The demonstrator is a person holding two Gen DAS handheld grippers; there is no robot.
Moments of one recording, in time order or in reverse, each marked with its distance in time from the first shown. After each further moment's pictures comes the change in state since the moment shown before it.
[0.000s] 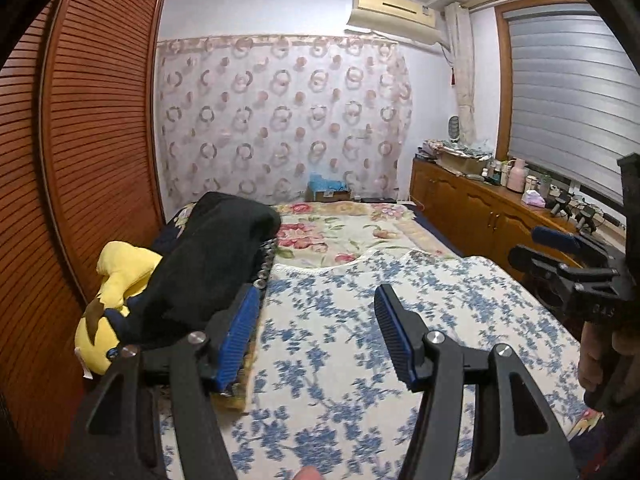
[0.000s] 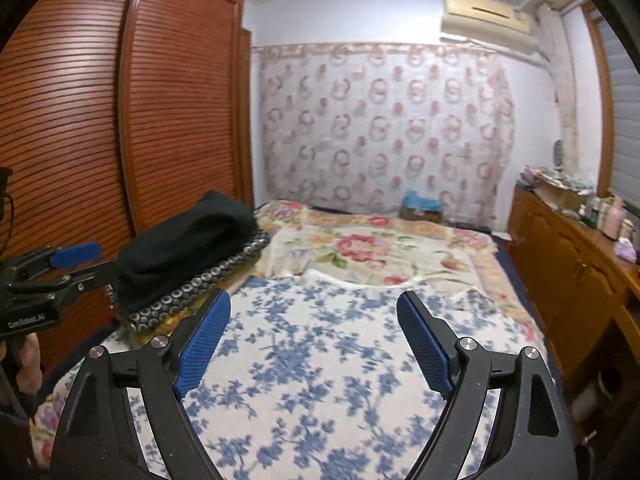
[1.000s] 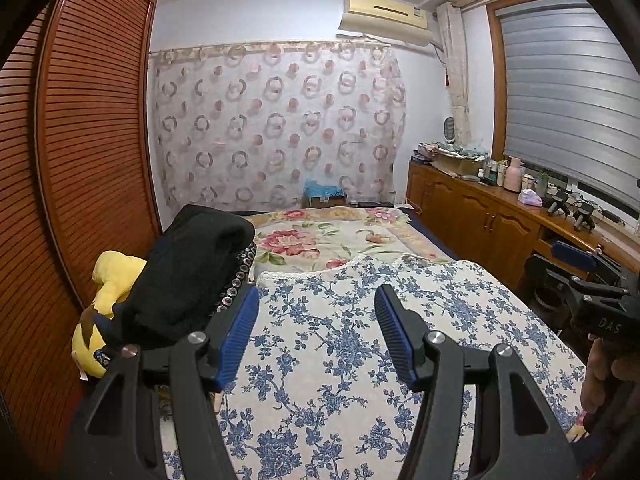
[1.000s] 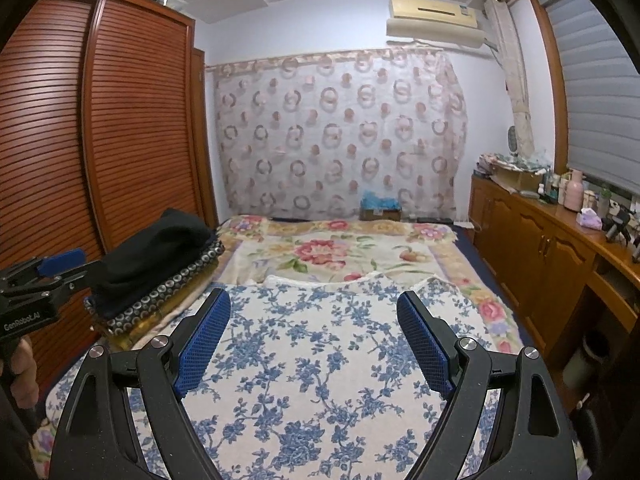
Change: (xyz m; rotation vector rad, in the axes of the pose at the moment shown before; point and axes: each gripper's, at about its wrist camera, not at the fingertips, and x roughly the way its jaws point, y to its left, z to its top) left arm -0.008 -0.041 0.003 0.024 -0.014 0.010; right arm -0.047 -0.038 -0.023 0.103 -0.044 -0.119
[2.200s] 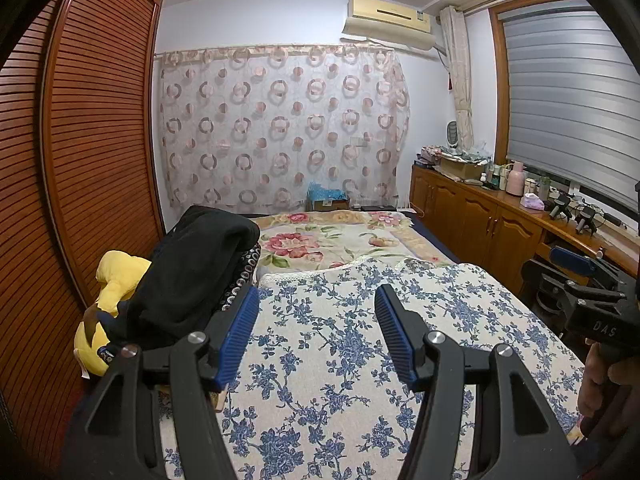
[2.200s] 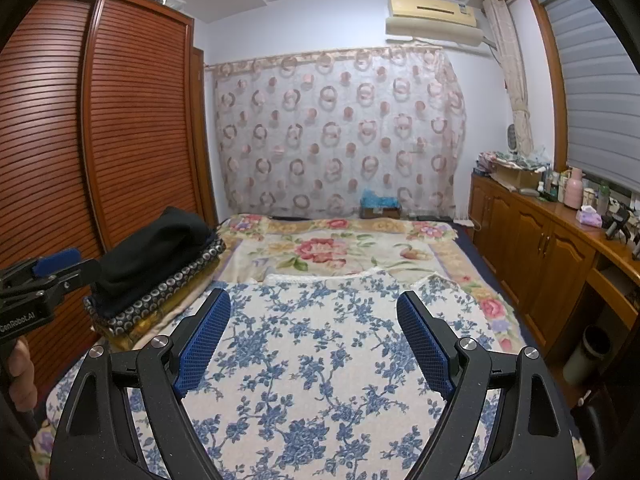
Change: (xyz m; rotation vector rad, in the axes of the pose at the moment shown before) left arm -0.002 0.004 0.000 -0.007 -0.009 0.006; right arm -0.001 -0.001 0.001 -0.001 0.000 -0.001
